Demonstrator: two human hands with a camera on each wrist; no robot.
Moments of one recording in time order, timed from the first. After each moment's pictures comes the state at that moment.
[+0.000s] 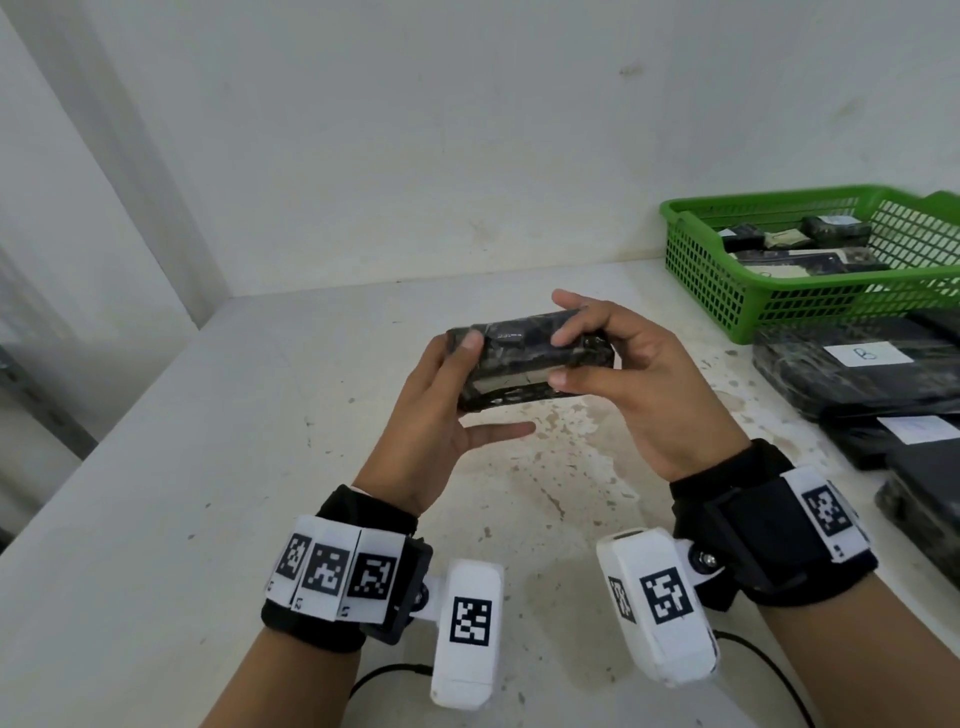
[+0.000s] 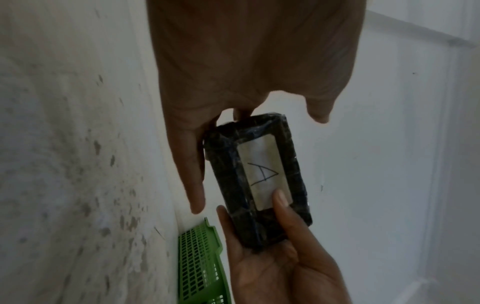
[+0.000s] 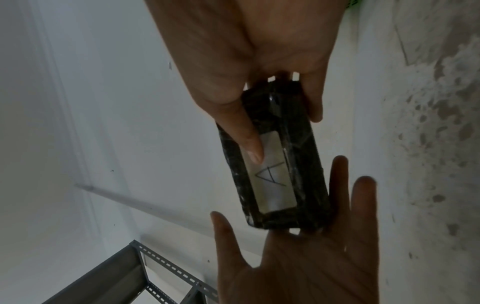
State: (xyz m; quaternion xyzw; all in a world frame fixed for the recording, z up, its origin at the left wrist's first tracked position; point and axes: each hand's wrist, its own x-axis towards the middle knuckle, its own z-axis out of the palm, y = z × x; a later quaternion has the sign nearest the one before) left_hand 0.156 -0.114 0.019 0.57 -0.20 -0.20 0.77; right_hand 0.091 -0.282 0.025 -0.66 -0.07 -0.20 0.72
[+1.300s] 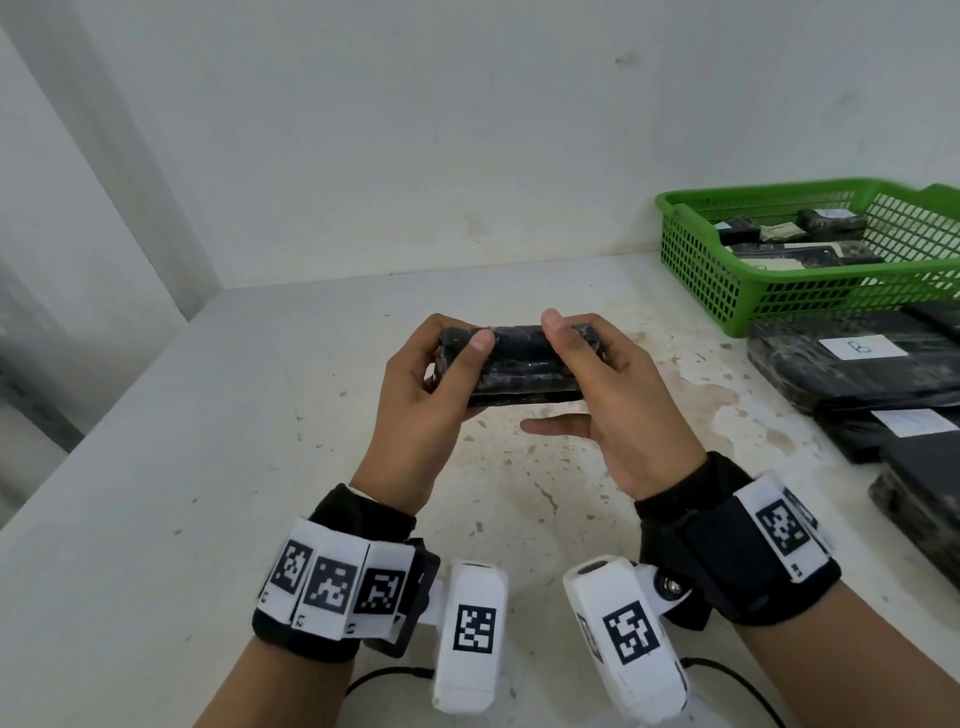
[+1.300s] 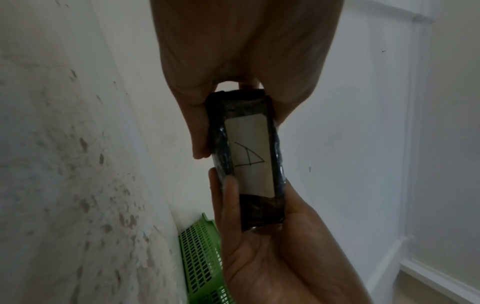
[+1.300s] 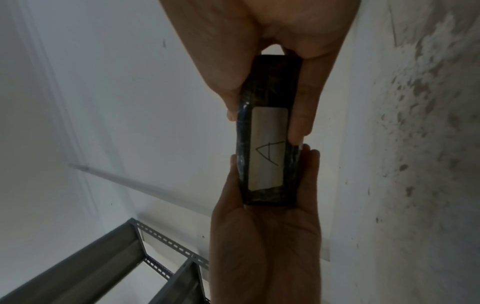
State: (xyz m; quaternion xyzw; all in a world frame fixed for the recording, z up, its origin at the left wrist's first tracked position) left_hand 0.147 -0.119 0.019 0.64 -0.25 -0.04 0.73; right_hand 0.086 -0.256 0.024 -0.62 0.07 -0.19 0.76
